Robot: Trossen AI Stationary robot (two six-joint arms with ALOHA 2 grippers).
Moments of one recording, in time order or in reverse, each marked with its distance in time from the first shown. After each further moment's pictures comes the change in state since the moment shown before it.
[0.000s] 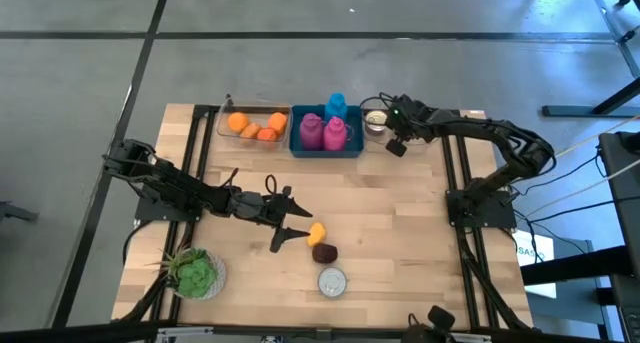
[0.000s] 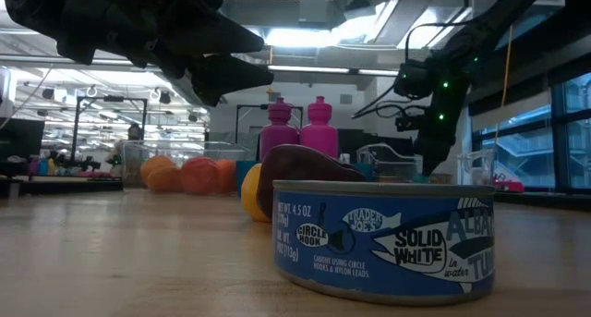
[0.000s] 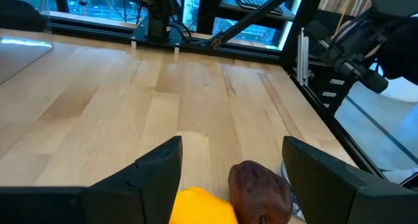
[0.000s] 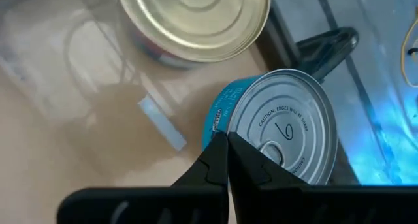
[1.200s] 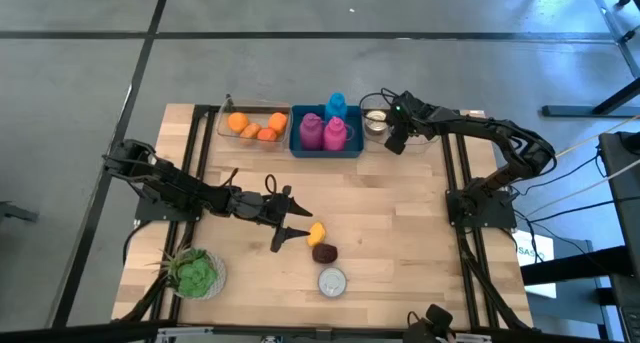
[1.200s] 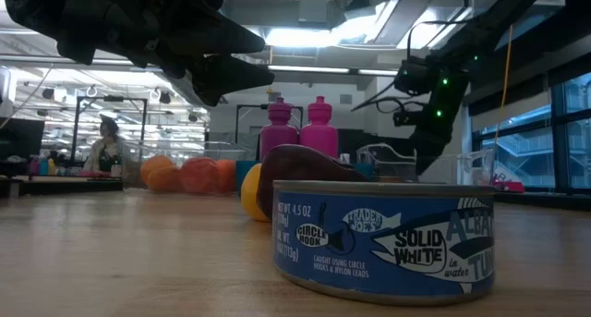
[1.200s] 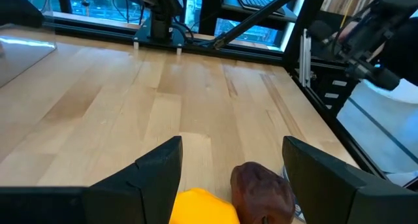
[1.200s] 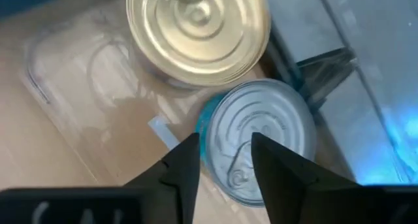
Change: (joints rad) left arm 0.002 0.000 0.000 0.002 -0.008 -0.002; right arm -0.024 -0.005 0.011 0.031 -0.078 -0.017
